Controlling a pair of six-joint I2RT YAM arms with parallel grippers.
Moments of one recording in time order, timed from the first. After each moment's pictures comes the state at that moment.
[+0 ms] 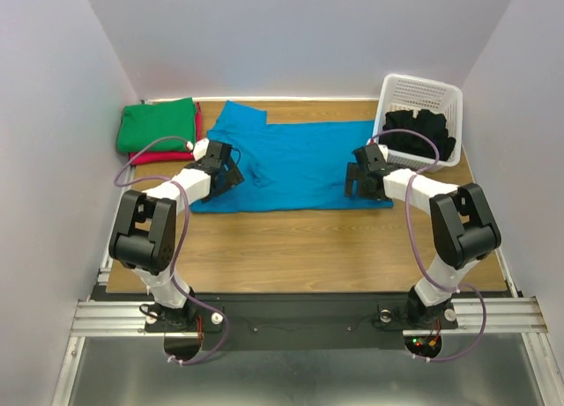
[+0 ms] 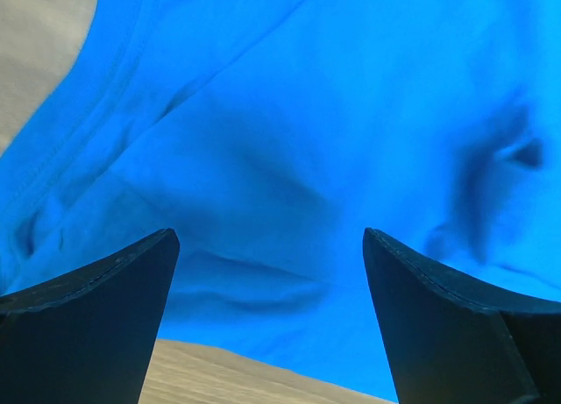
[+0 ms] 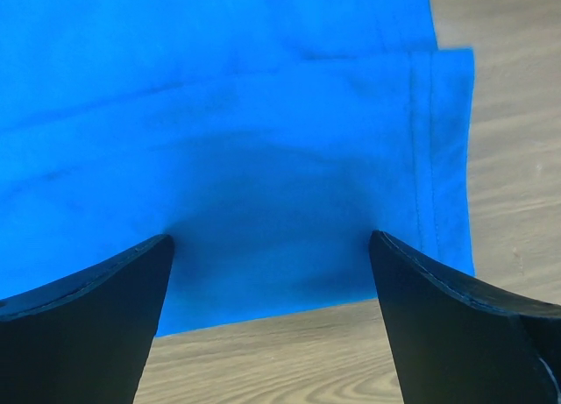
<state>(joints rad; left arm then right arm) -0.29 1.67 1.01 -0.30 -0.31 -0.73 0.35 1.71 1.03 -0.36 0.33 0.43</state>
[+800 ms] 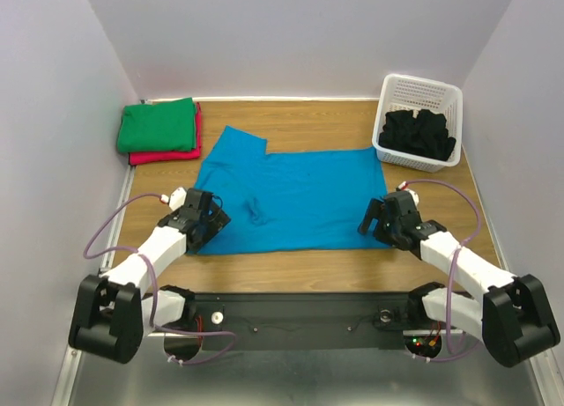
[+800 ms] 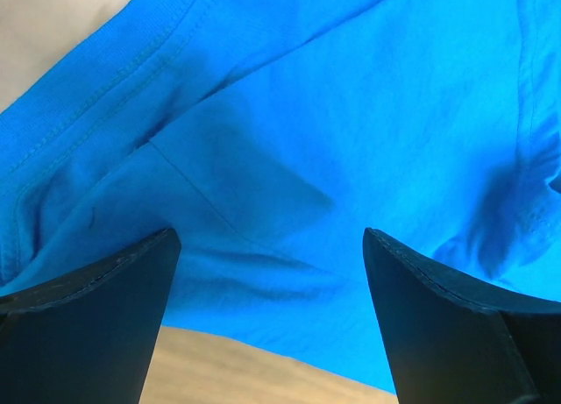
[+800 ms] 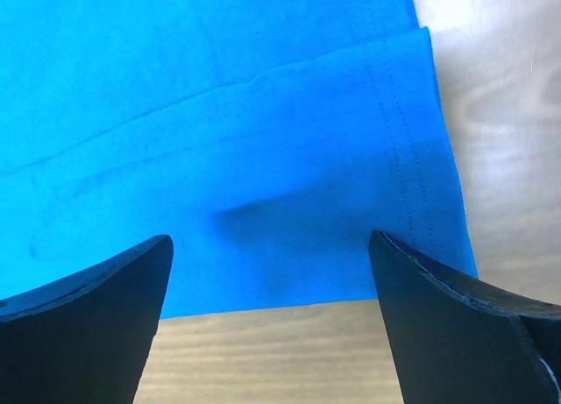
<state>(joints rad) -0.28 1.13 0.52 -0.42 -0.23 -0.97 0.35 1.07 0.47 -0.34 0.15 0.70</state>
